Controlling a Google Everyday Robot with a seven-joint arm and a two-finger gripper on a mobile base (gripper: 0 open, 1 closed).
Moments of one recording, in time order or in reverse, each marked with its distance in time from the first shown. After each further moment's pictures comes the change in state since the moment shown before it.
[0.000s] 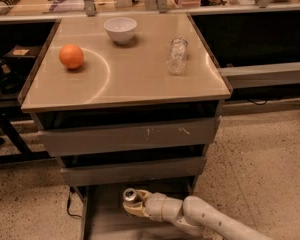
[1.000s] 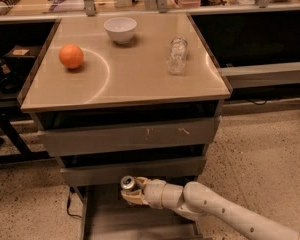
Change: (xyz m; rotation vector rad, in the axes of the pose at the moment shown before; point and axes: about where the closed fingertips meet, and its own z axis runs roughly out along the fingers) arm -0.072 -0.007 -0.009 -0.005 0.013 -0.076
